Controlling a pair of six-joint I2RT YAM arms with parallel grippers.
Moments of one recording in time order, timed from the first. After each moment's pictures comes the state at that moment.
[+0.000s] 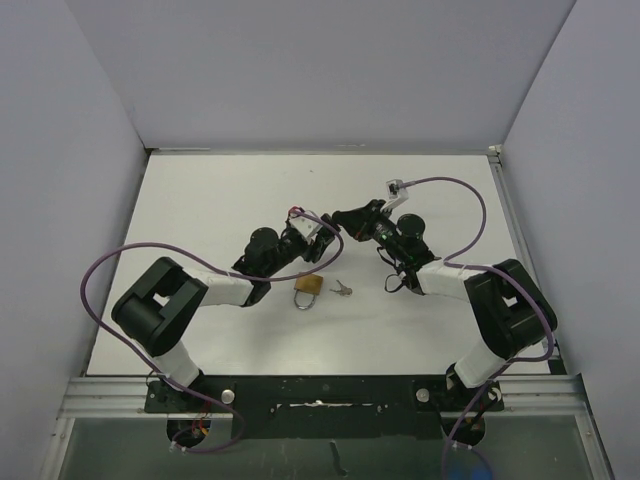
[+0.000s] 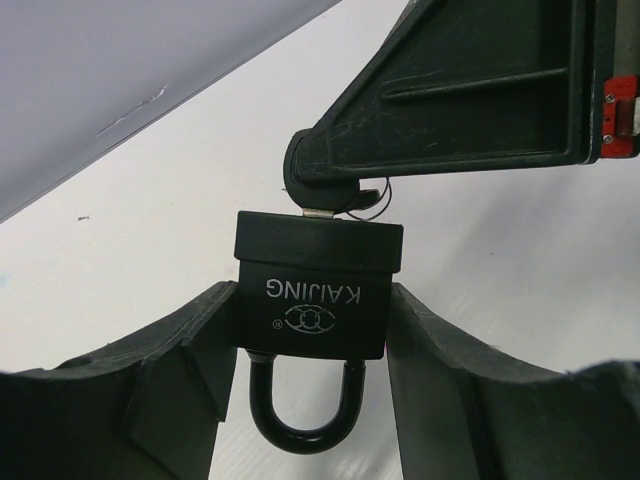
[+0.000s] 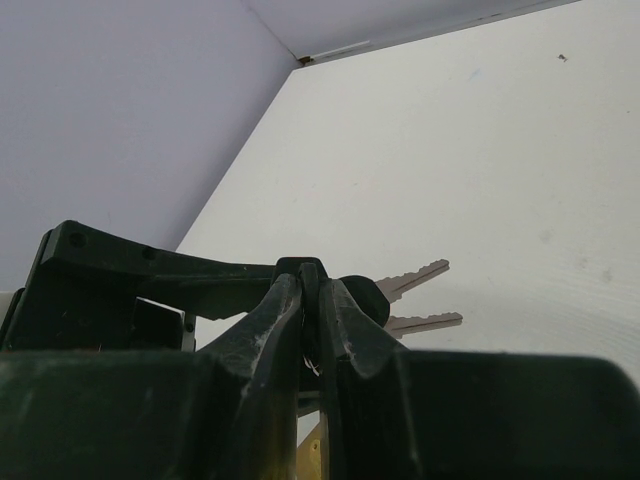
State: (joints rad) left arm -0.66 1.68 0.69 0.98 0.17 0.10; right arm 0.46 1.61 0.67 0.91 -0.28 0.70
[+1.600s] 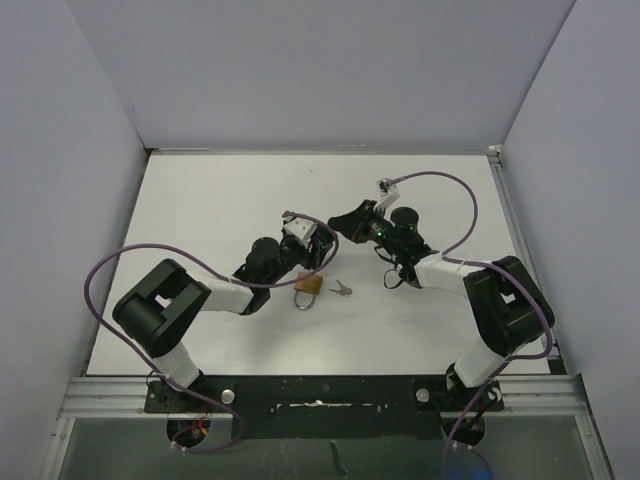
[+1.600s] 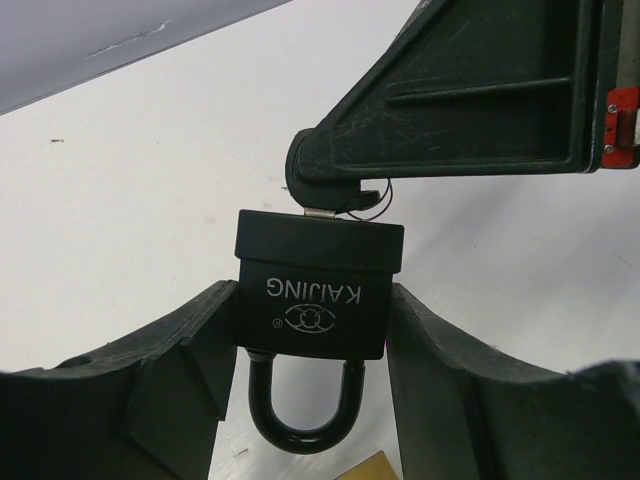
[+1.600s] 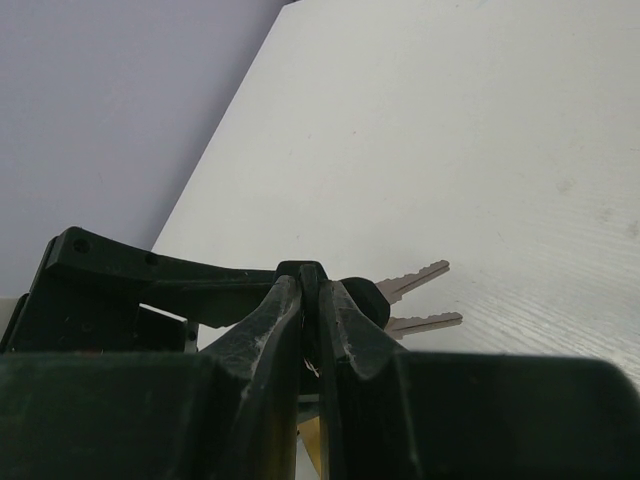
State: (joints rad) left arm -0.69 1.68 0.62 1.01 0.06 -0.05; right arm 0.46 1.63 0.74 0.74 -0.35 0.70
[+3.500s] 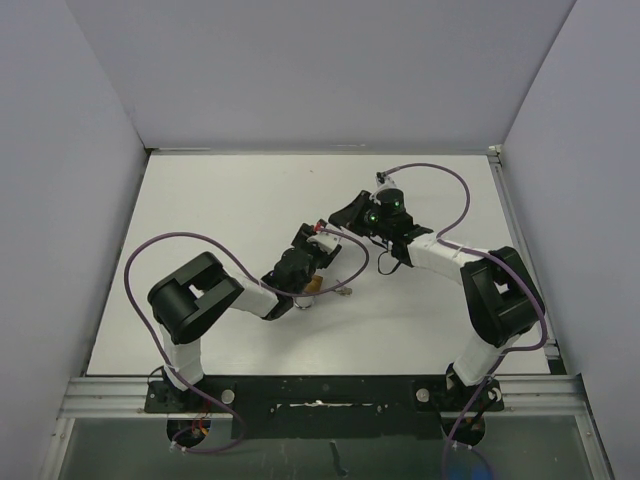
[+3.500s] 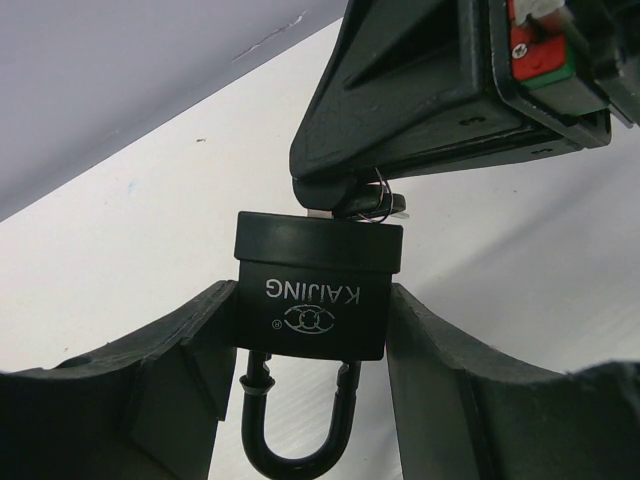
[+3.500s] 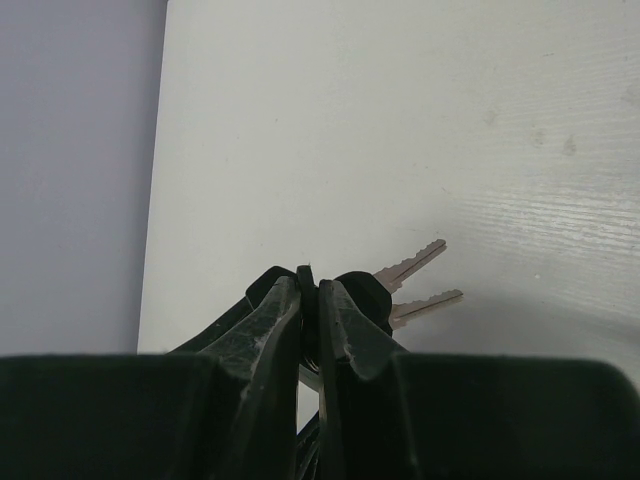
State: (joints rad) left arm -0.85 1.86 0.72 1.09 -0.42 0.25; right arm 0.47 1.70 0.97 0.30 -0.22 0.87
